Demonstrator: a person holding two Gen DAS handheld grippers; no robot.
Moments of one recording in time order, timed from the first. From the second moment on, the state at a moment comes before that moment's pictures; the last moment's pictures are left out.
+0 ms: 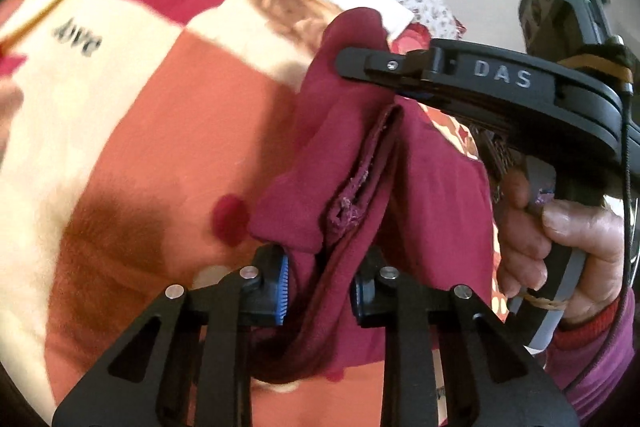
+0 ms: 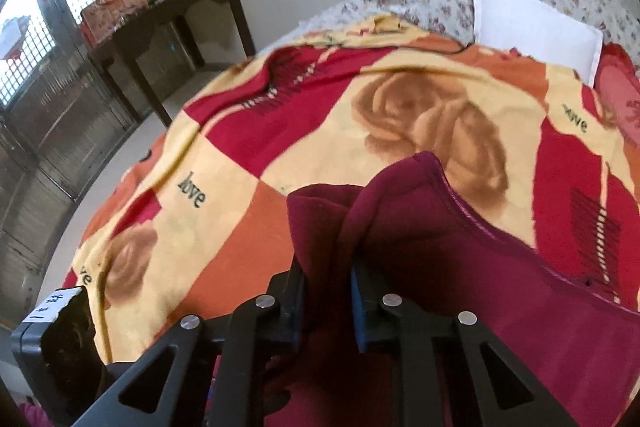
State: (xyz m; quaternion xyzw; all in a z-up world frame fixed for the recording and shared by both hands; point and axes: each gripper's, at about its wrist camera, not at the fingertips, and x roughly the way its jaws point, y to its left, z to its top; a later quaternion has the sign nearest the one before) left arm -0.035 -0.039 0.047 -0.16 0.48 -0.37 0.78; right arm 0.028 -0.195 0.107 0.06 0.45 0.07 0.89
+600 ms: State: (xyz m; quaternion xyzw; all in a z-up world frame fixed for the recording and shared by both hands) left arm -0.097 -0.121 0.109 -0.06 0.43 -0.43 0.79; right arm -0.061 -0.285 0.164 0.09 0.39 0.04 0.91
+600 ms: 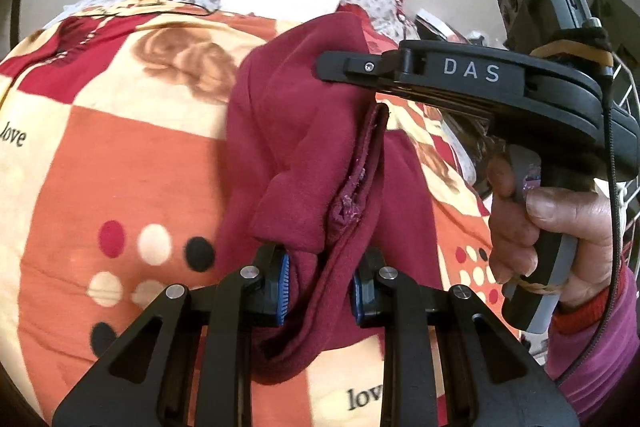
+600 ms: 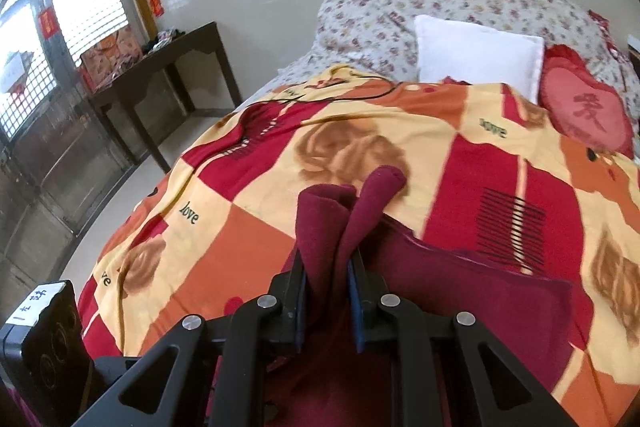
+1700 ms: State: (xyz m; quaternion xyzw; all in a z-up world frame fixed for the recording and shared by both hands) left arm -0.152 -0.235 0.105 0.01 0.44 -0.48 0.76; right arm -0.144 -0.409 0.146 0.15 0.39 -0.03 0.91
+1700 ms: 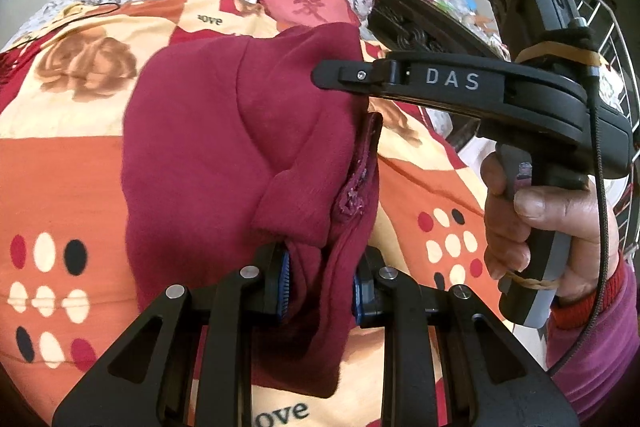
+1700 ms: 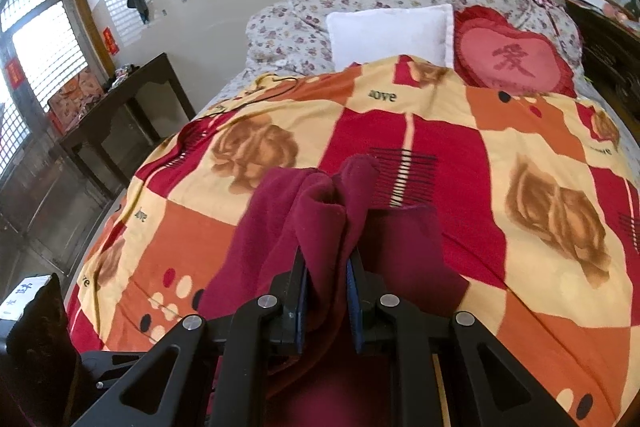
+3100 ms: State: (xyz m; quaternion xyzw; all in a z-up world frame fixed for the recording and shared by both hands) left arm -0.153 -0.196 0.086 0.09 0.45 -0.43 0.78; right arm -0.203 -0.376 0.095 0.13 0.45 -0.01 0.88
